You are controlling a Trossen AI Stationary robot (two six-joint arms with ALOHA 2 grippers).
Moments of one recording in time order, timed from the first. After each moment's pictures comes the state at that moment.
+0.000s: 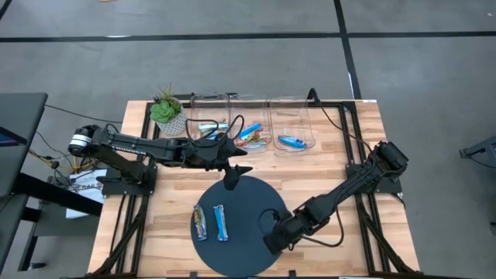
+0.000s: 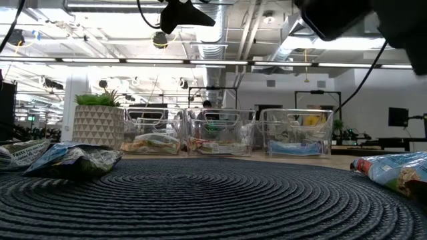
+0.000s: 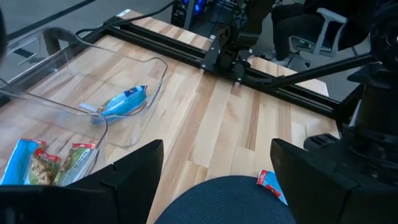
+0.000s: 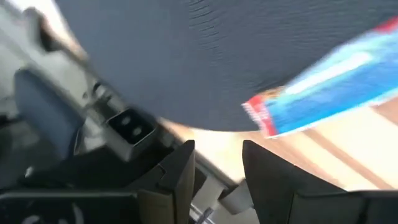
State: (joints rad) left arm -0.10 1.39 1.13 -0.17 -0.23 -0.39; right arm 0.59 1.82 1.26 -0.47 -0.14 1.62
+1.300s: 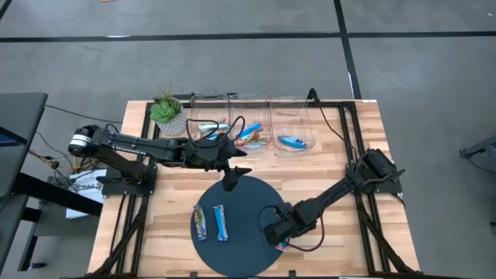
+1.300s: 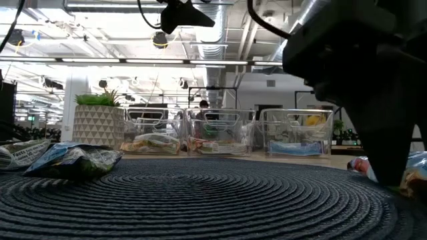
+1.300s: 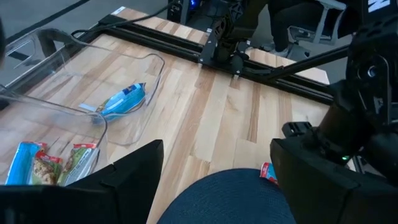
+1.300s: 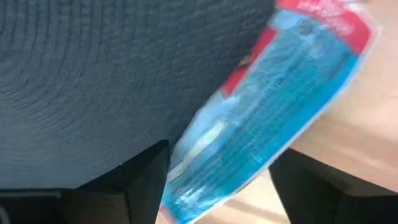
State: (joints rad) left arm -0.10 1.39 1.13 -0.18 -0.21 -0.34; right arm 0.55 1.96 1.26 -0.66 -0.12 1.78
